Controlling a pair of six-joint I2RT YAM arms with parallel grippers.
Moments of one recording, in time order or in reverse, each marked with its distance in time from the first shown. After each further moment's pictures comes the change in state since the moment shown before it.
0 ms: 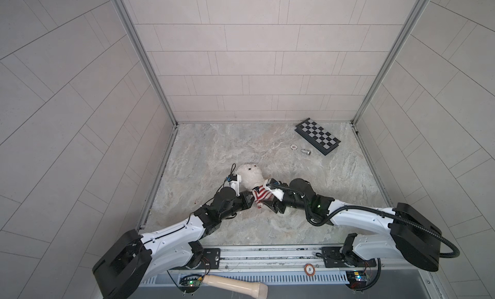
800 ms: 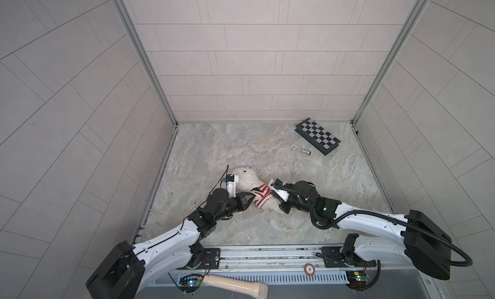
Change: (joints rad) left arm 0.082 -0.117 -0.064 0.027 0.131 0.026; right arm 0.004 -0.115 -0.039 -0.118 0.194 -0.006
